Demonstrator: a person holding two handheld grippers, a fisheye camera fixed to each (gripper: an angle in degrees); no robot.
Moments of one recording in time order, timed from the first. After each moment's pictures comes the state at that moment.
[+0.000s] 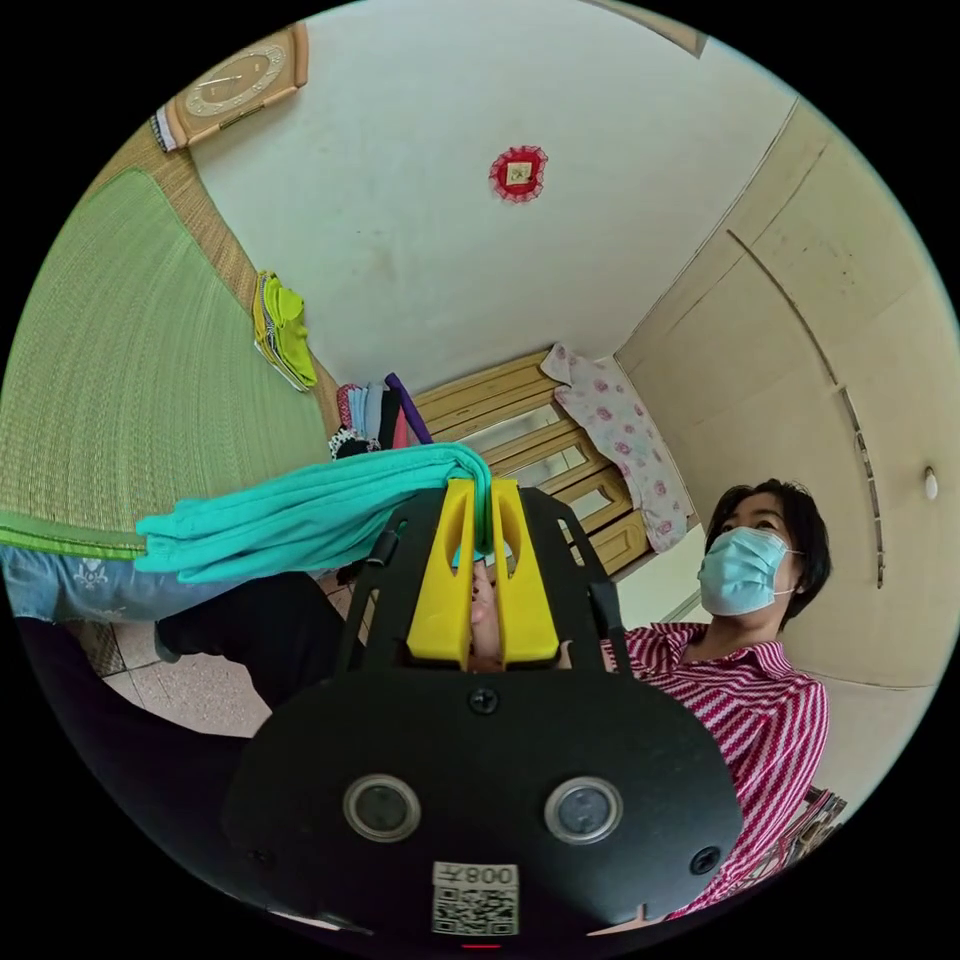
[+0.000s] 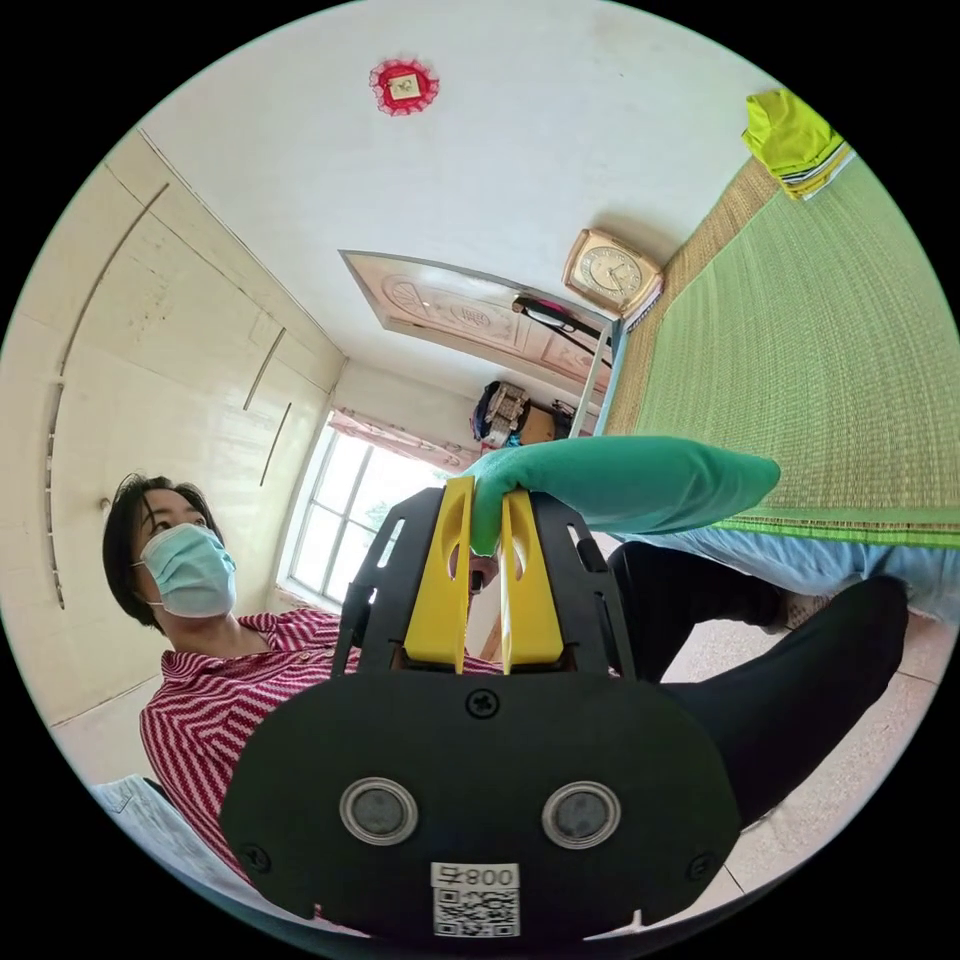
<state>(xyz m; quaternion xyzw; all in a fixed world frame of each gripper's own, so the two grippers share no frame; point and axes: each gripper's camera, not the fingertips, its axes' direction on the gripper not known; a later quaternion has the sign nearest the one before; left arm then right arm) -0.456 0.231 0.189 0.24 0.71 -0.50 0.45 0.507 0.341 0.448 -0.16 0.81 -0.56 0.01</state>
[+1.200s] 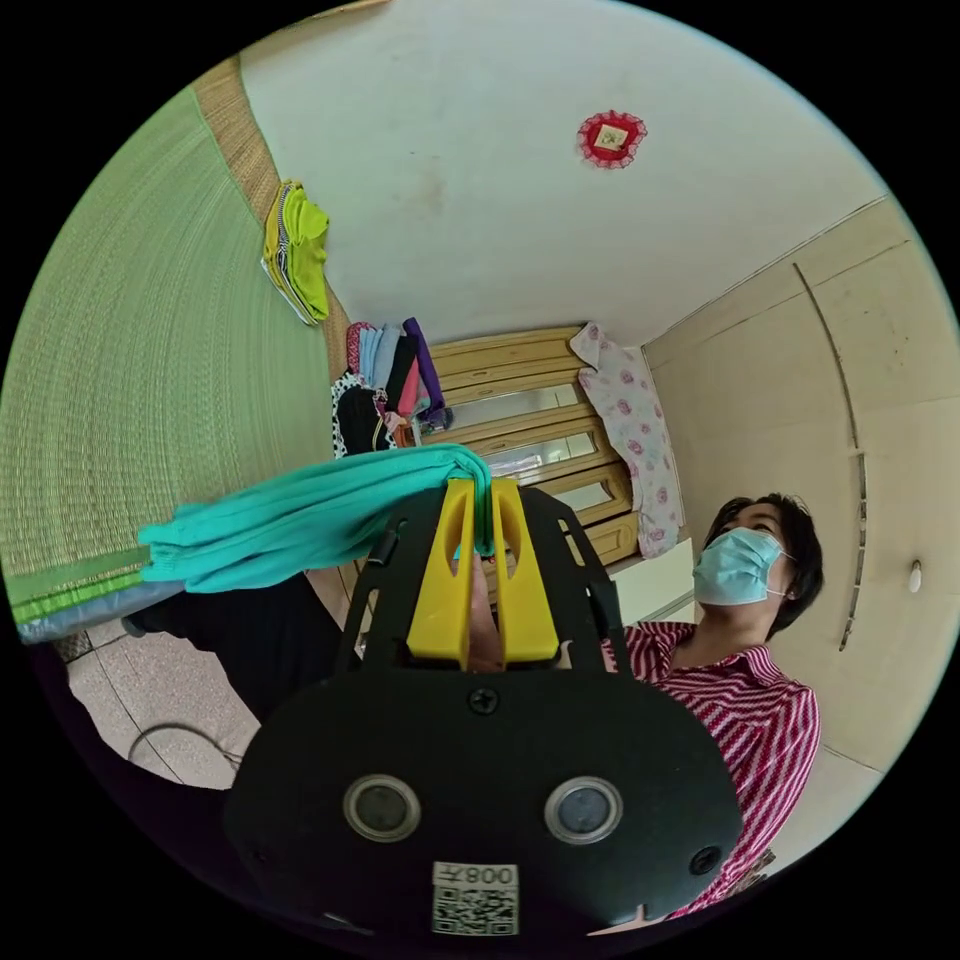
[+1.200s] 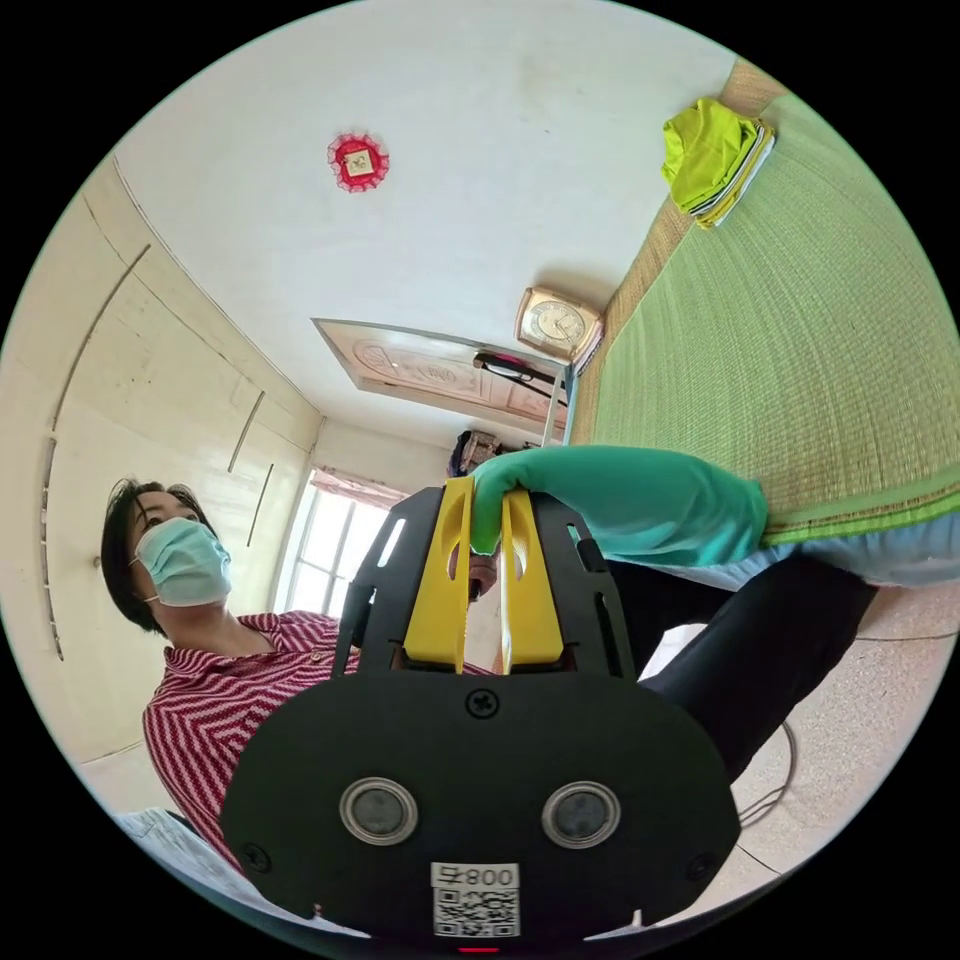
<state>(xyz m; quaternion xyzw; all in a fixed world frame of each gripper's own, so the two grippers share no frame) -0.396 0.121 0.502 0.15 0.76 -0.47 0.41 0.576 0.370 0.450 -0.10 0.78 -0.62 0.02</state>
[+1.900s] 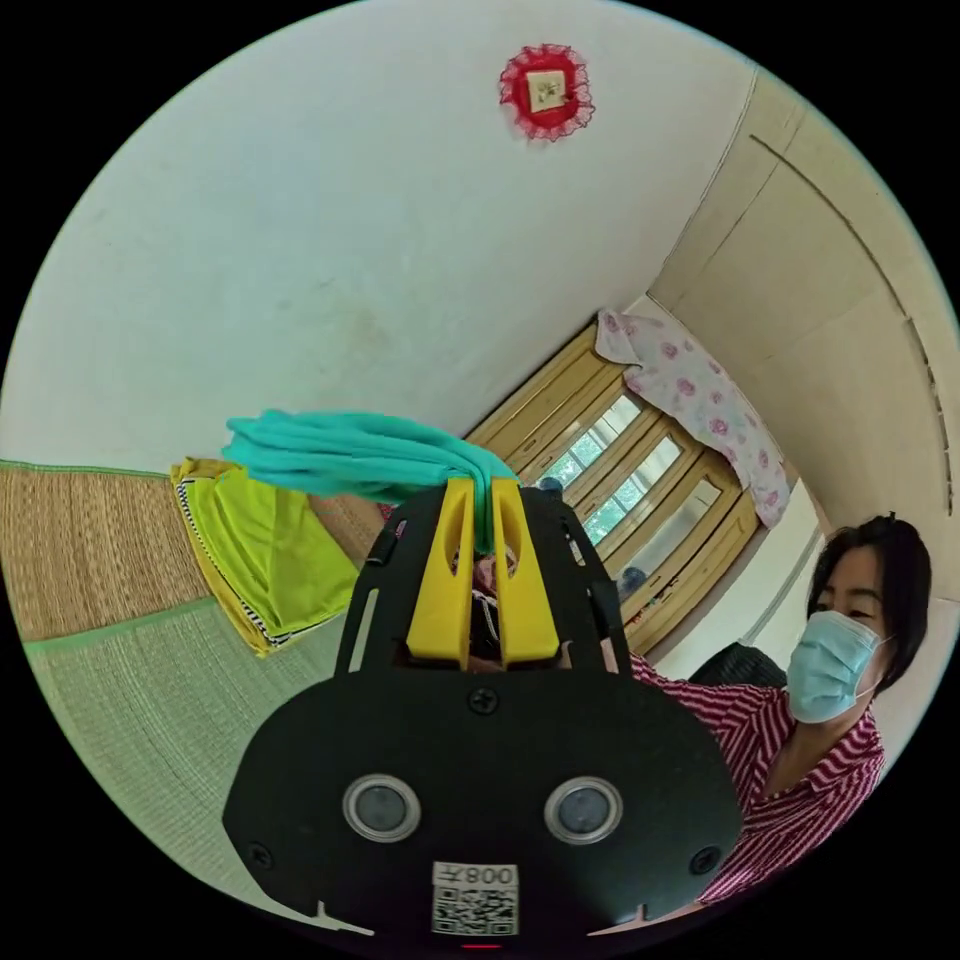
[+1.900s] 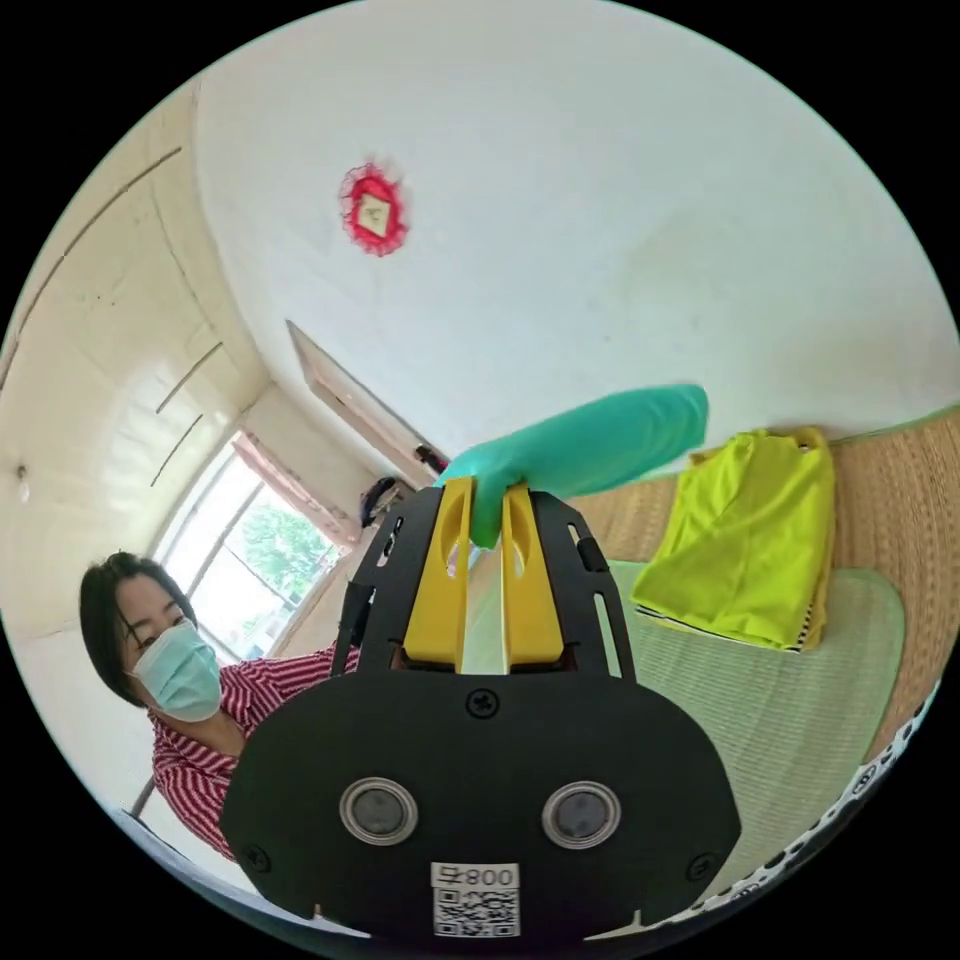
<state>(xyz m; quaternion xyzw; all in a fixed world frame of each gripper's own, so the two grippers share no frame) -0.551 -0.204 0.902 0.25 0.65 -0.40 0.60 0.742 0.274 0.955 -0.15 0.73 -0.64 -0.20</state>
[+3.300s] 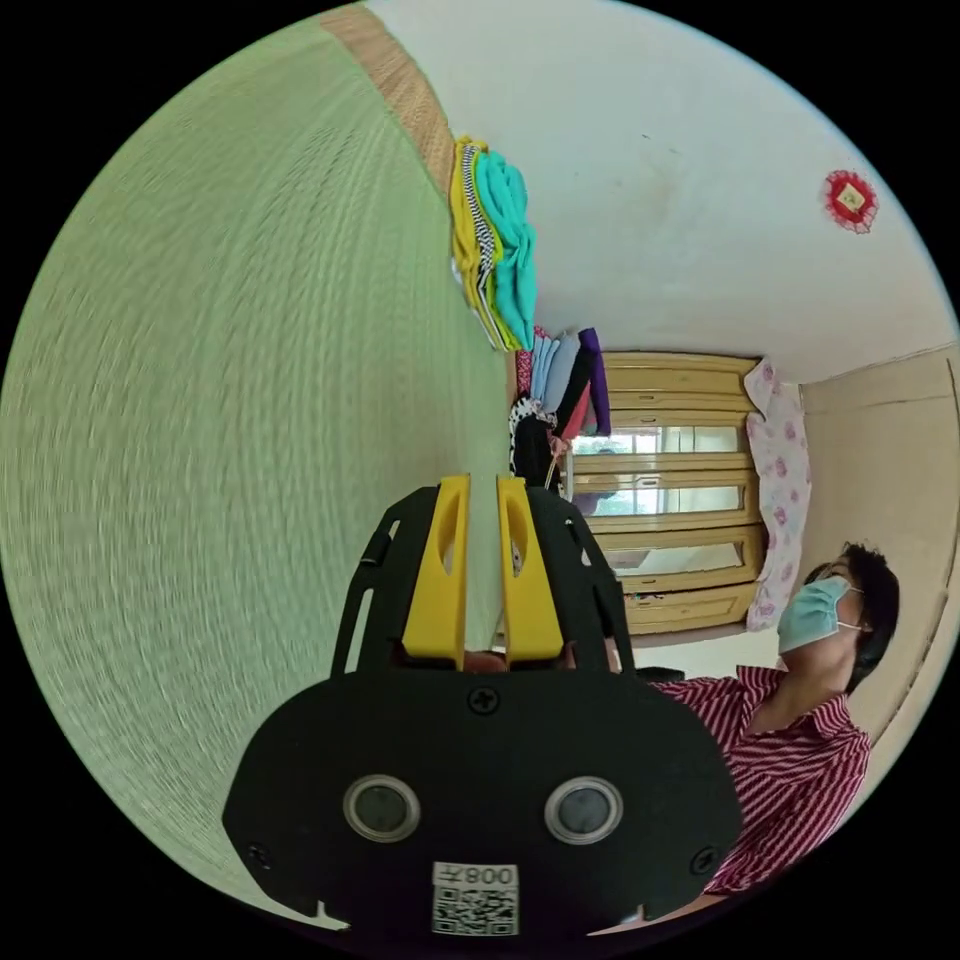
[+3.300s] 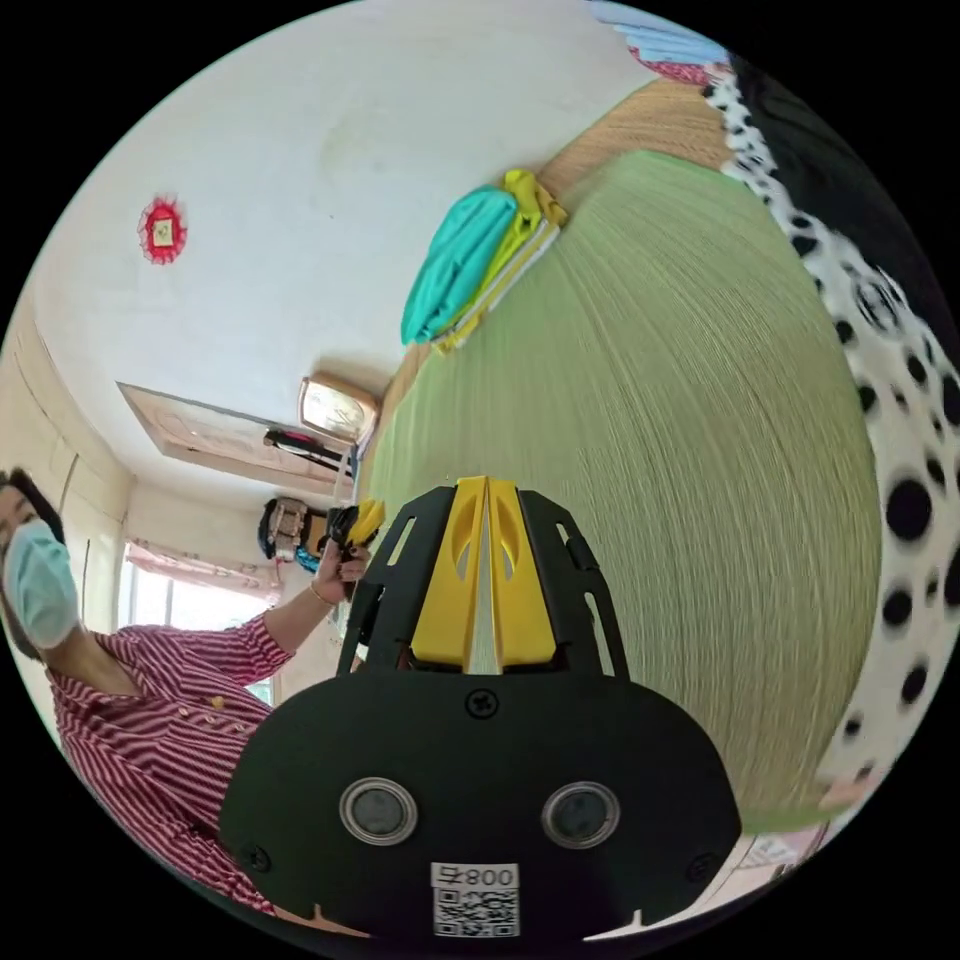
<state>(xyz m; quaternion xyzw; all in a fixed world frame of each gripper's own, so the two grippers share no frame) -0.422 0.193 0.988 -0.05 0.72 -0.51 0.47 0.514 0.263 0.585 0.14 0.72 -0.66 -0.17</state>
